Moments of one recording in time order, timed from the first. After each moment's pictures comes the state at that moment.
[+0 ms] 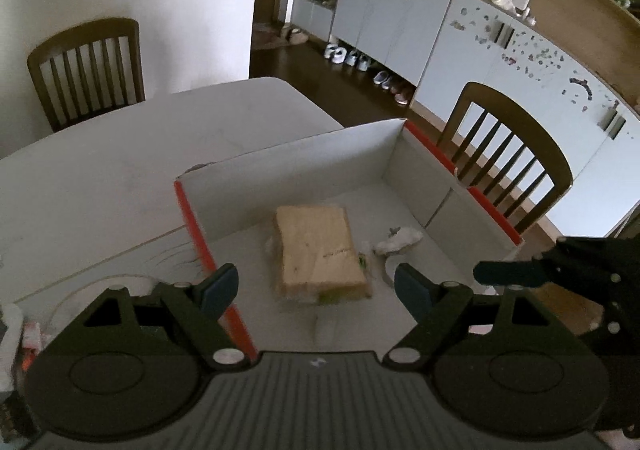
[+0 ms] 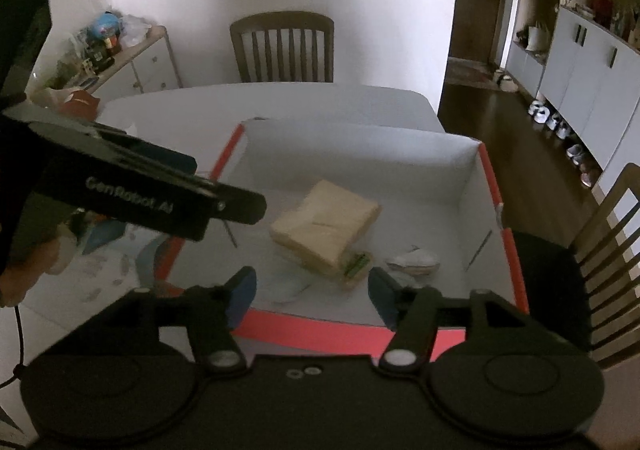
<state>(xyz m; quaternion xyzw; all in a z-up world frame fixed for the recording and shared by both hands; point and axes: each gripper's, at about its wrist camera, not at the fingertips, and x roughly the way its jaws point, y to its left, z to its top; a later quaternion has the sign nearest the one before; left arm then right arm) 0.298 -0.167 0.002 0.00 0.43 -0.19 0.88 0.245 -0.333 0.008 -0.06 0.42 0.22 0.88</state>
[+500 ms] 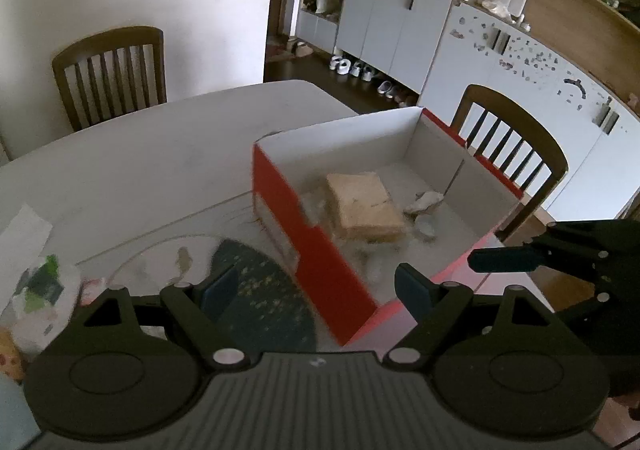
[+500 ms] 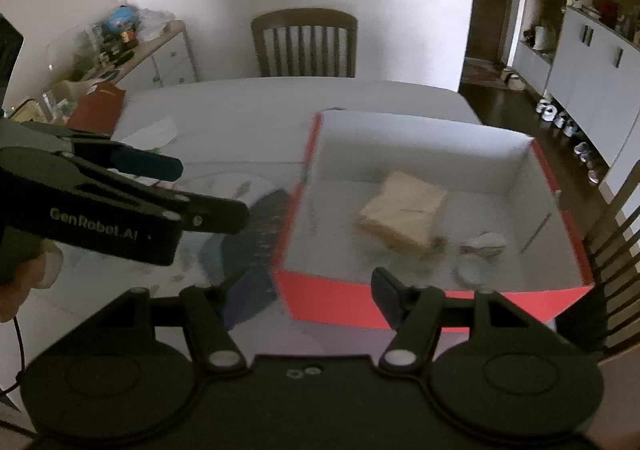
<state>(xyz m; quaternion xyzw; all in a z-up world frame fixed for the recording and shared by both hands) 0.236 -0.087 0.006 0.01 0.41 -0.19 0.89 0.201 -0.254 0.006 -0.06 0.42 0.22 0.88</state>
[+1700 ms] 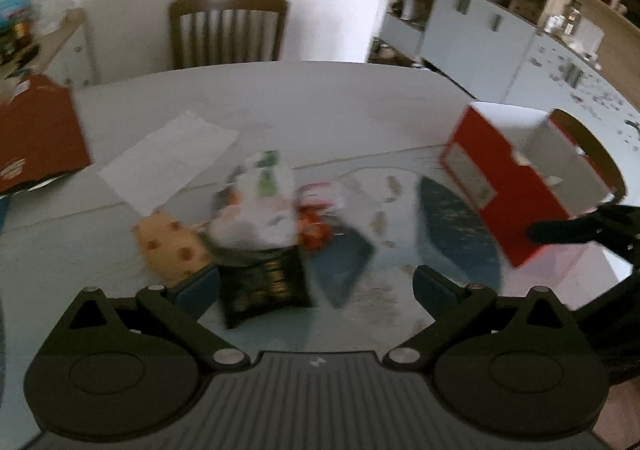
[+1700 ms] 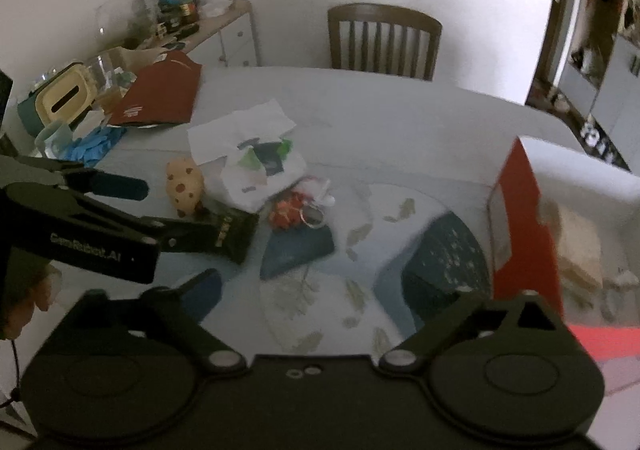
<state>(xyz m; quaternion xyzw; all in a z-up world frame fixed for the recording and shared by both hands) 0.194 0.138 -0.043 -0.05 0.42 -0.08 0.90 0.179 -0.059 -0.021 -0.09 0.41 0.26 0.87</state>
